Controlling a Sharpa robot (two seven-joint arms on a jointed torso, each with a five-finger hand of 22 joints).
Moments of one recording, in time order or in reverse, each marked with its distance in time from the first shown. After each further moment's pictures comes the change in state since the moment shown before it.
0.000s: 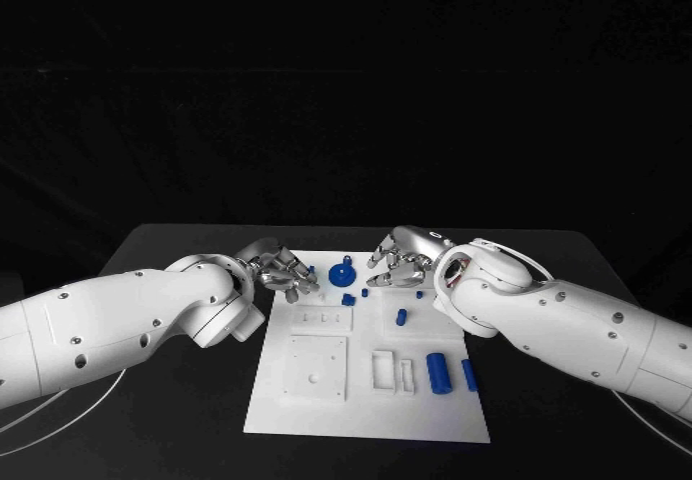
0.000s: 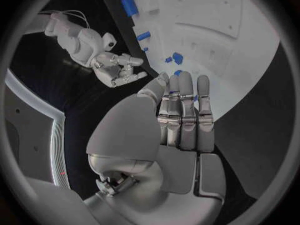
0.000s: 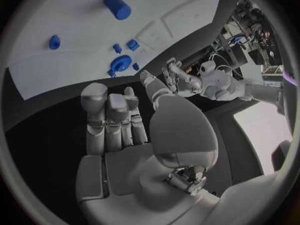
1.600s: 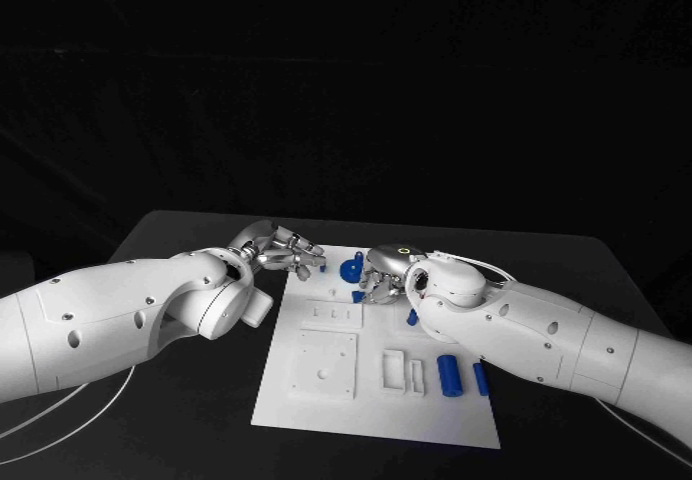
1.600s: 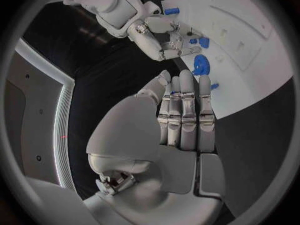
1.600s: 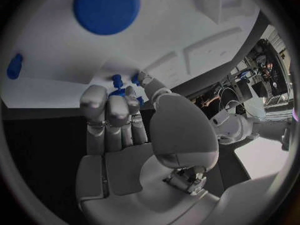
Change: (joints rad) left arm 0.013 -0.014 0.000 0.009 0.281 -0.079 0.220; left_hand -0.009 0.020 -0.014 -0.039 0.007 0.000 0.000 0.000 -0.014 -0.016 0.009 -0.015 -0.001 0.042 0.016 -0.171 0.022 0.000 -0.006 0.017 -0.022 -0.041; right arm 0.017 0.152 -0.076 -0.159 -0.204 0.088 -0.071; right_hand 0.003 -0.011 0.100 0.000 -0.034 0.011 -0.006 0.000 0.000 0.021 -0.003 0.024 0.054 0.013 0.001 0.023 0.039 0.000 0.000 0.000 0.063 0.000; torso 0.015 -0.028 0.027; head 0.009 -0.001
